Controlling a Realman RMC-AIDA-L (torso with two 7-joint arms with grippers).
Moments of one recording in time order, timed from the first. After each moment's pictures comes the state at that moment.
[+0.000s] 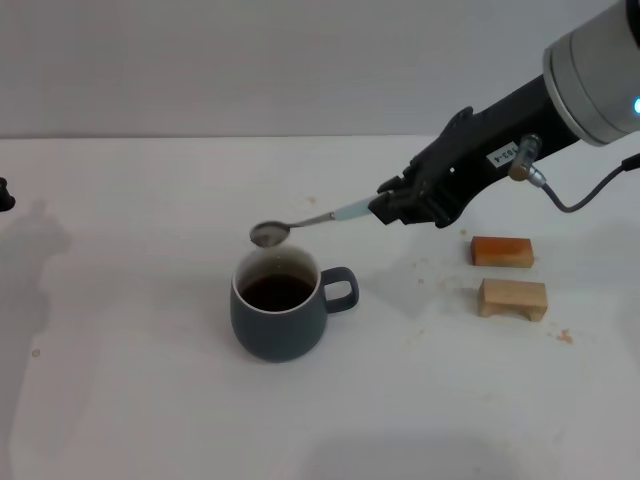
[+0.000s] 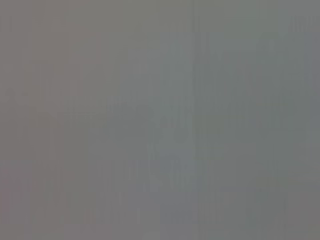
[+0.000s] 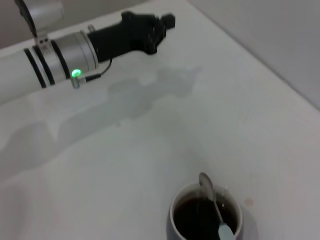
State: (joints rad) left arm -0.23 -2.06 -1.53 -0.59 2.83 0.73 -0.03; right arm 0.81 2.04 1.83 1.64 -2.32 1.79 -0.53
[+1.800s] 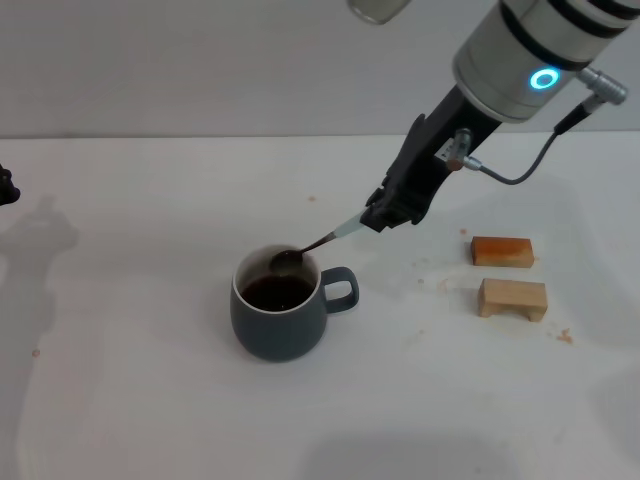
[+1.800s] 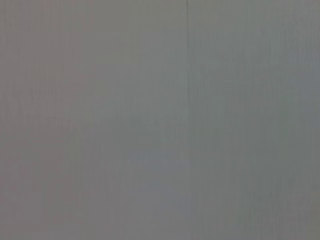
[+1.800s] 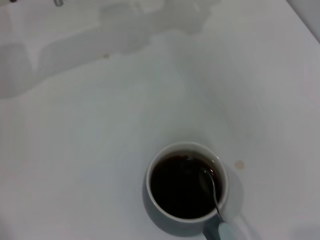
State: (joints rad) left arm -0.25 -2.07 -1.53 -0.57 2.83 0.77 -0.04; right arm 1.11 2.01 1.78 1.18 -2.44 1.72 -0.68
